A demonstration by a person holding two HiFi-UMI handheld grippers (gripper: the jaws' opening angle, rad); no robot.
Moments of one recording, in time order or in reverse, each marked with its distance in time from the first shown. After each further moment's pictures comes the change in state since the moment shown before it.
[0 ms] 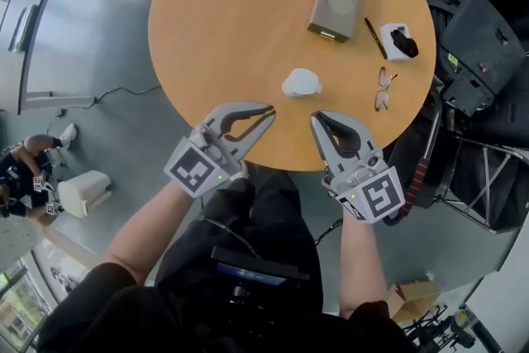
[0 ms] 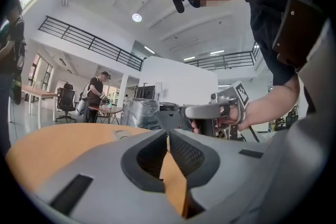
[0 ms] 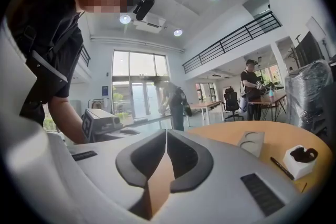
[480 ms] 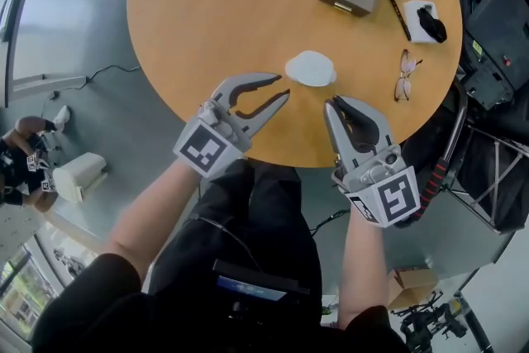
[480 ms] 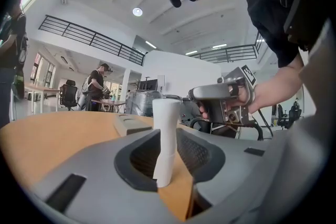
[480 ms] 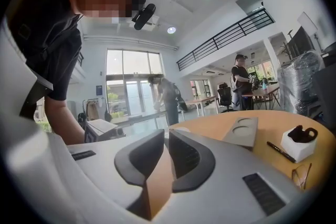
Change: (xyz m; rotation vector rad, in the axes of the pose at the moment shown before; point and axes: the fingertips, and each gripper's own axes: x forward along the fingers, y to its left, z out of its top) left arm 0.051 0.039 -0.132 0.024 0.073 0.028; right arm 0.014 -0.051 -0.095 0.044 0.024 -0.048
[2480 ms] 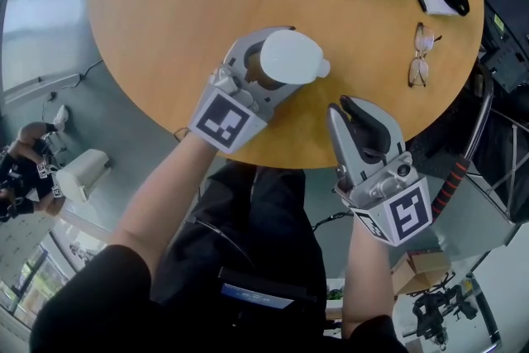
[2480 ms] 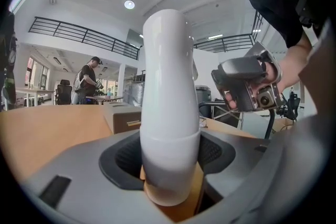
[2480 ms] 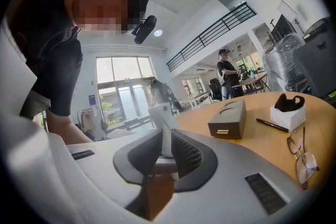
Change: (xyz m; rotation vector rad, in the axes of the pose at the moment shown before) left arm 0.115 0.002 -0.091 0.078 0.055 -0.024; right arm -0.031 -0.051 -0.084 0.128 -0.015 -0.050
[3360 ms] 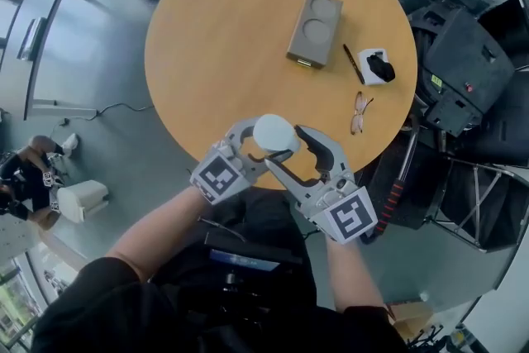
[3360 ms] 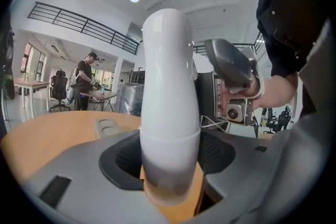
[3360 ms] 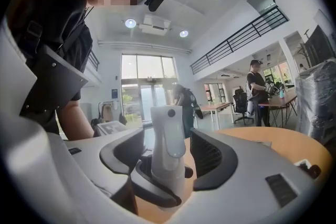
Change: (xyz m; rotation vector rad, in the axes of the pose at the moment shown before) left arm -0.088 -0.074 0.231 -0.120 0.056 -0.064; right arm -0.025 0.130 0.212 -0.172 0.041 0.224
